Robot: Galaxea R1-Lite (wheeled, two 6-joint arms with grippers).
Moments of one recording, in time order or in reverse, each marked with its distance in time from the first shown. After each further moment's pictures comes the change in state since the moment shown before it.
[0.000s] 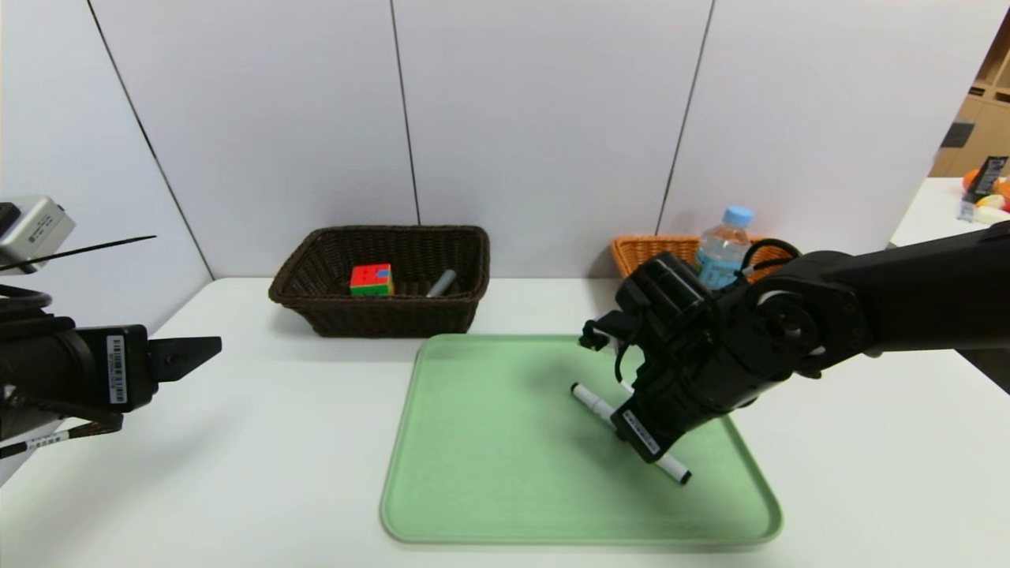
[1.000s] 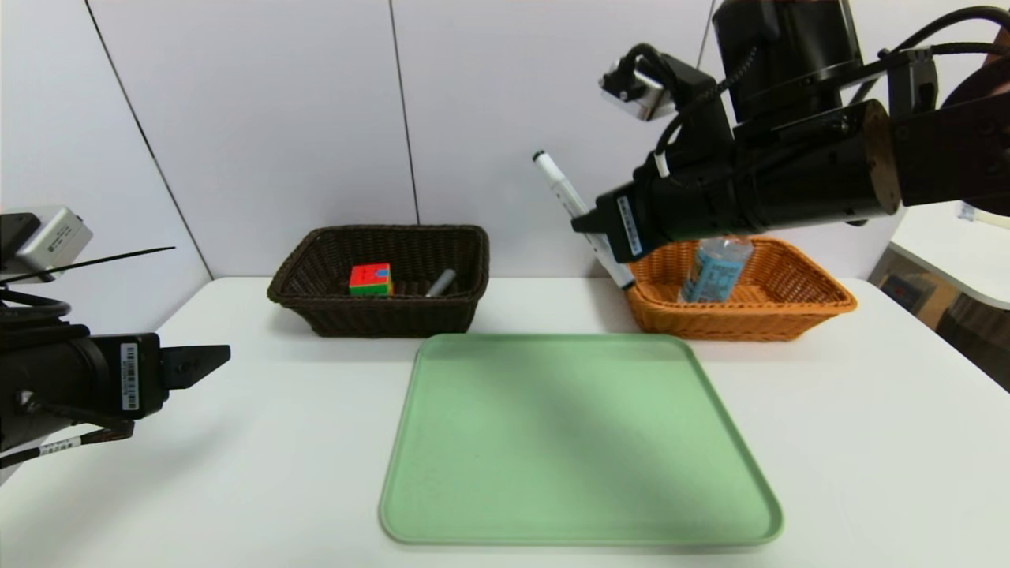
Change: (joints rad) left arm -0.013 0.015 0.012 0.000 0.000 -0.007; right arm 0.053 -0.192 -0.396 -0.123 0.010 0.029
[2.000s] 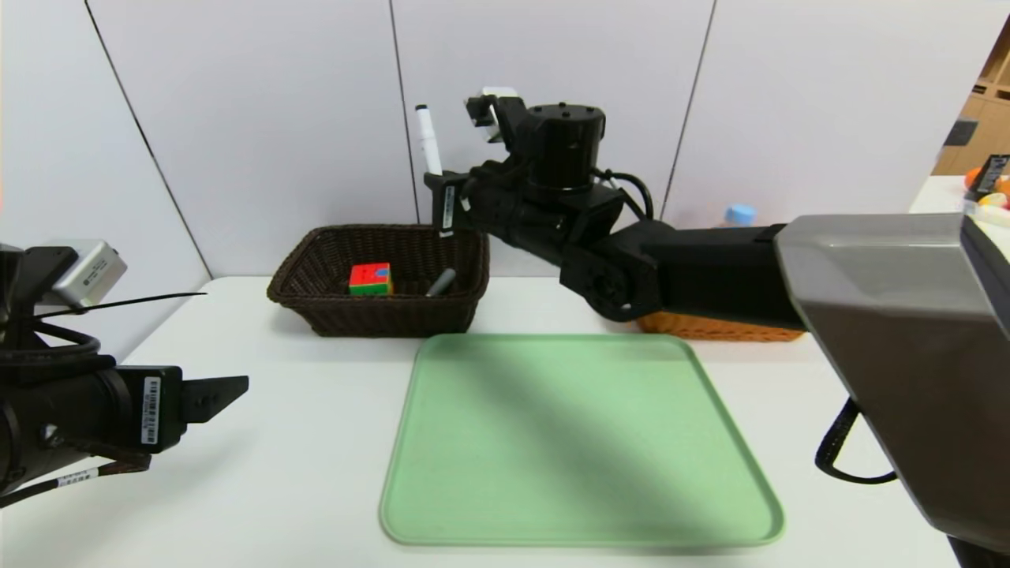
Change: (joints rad) left arm -0.054 0.004 0.053 0.000 0.000 0.000; right arm 0.097 0.516 -0.283 -0.782 0.029 0.205
